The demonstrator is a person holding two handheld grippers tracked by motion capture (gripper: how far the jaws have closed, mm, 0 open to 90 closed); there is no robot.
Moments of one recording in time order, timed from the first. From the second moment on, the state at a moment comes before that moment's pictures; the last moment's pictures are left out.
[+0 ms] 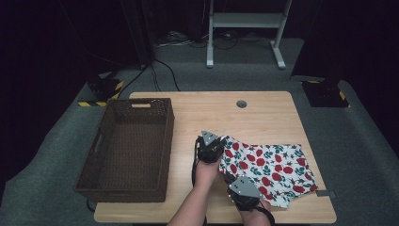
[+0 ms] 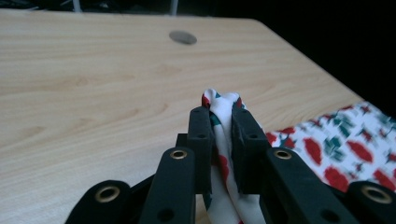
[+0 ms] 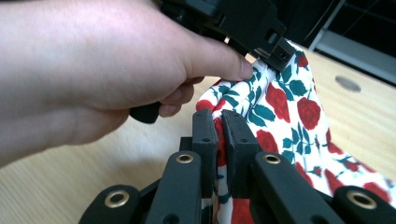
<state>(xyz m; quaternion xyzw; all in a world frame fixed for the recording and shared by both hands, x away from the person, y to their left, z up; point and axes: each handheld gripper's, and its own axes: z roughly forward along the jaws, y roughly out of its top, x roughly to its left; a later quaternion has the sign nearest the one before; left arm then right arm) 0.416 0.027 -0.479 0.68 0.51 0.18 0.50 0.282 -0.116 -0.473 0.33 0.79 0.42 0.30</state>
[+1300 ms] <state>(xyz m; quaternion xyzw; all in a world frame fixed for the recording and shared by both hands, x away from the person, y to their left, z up) 0.439 -0.014 -0.423 0.68 0.54 0.24 0.42 0.311 -0.153 -0.436 0.36 0.76 0.46 0.30</state>
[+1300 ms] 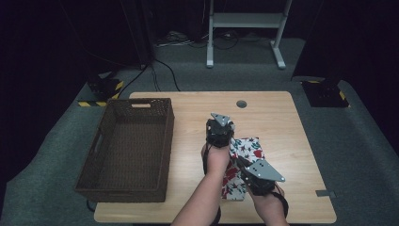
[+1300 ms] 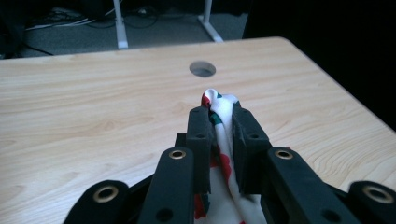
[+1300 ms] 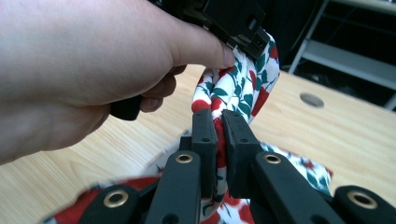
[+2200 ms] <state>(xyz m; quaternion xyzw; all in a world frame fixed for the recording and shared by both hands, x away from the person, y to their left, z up) 0.453 -0.080 -0.474 0.74 0.53 0.25 0.35 0.317 -0.202 -0.488 0.42 0.75 0.42 0.28</state>
